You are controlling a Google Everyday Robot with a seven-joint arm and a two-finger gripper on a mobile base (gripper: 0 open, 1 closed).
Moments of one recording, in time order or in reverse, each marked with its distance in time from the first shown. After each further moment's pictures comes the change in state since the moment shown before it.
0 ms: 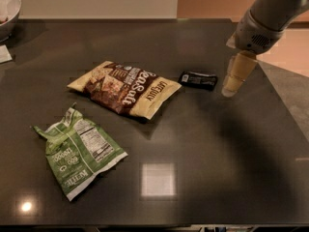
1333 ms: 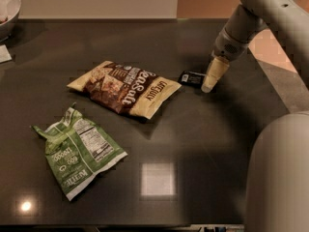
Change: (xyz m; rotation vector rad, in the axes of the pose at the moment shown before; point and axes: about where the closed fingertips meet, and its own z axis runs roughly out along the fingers) arm -0.011 -0.074 0.097 -0.077 -0.039 0.116
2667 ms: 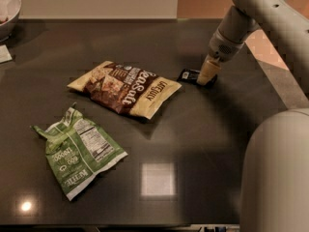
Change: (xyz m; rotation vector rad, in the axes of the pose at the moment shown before) arm -0.009 0.003 0.008 -0.015 0.011 -0.008
